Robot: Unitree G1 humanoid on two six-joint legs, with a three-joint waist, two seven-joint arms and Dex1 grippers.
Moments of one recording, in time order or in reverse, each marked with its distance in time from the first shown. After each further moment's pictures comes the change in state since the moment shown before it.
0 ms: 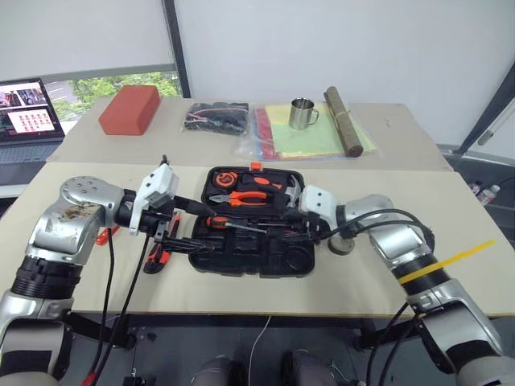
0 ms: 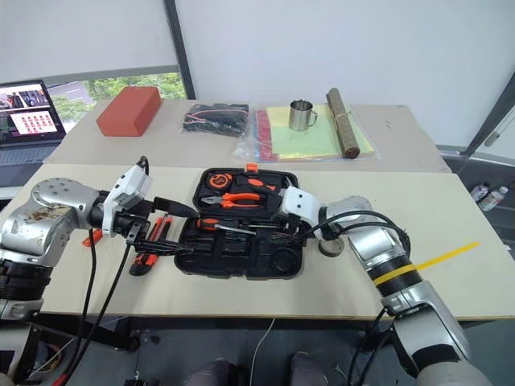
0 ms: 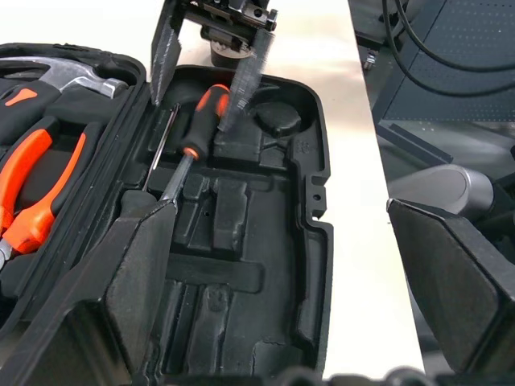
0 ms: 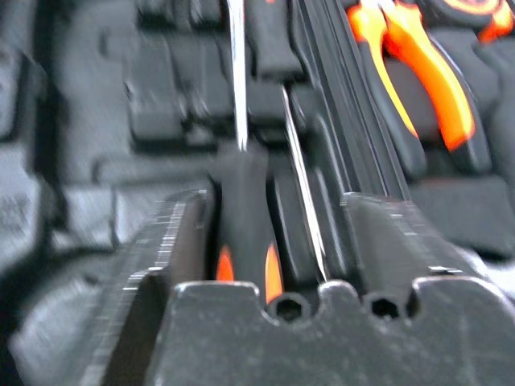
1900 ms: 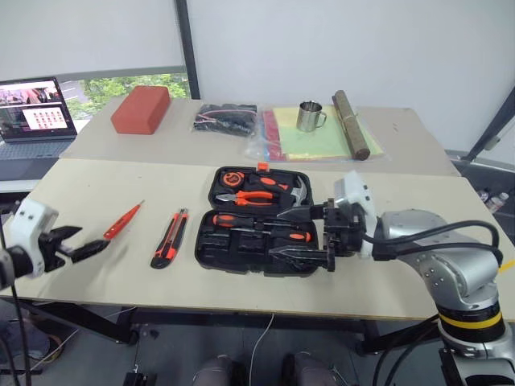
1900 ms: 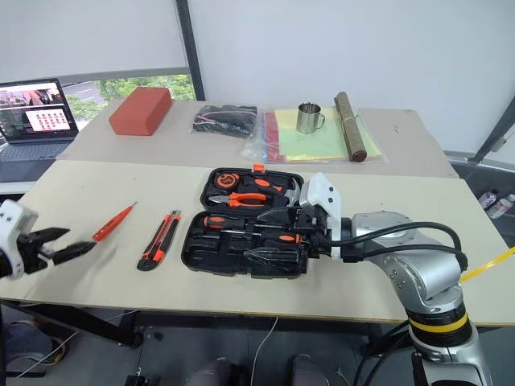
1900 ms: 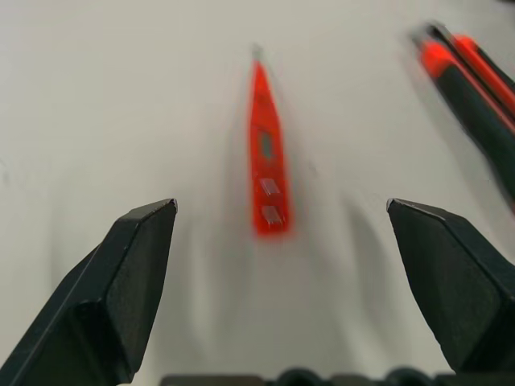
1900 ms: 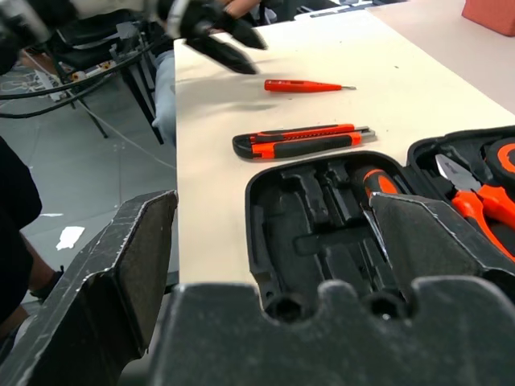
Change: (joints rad) left arm 0.240 0.119 0.356 0.449 0.182 -0.032 0.480; right arm 0.236 -0.072 -0.314 -0.749 0.529 0.608 -0.165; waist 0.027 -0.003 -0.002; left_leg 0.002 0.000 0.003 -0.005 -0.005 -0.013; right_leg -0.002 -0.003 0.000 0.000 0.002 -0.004
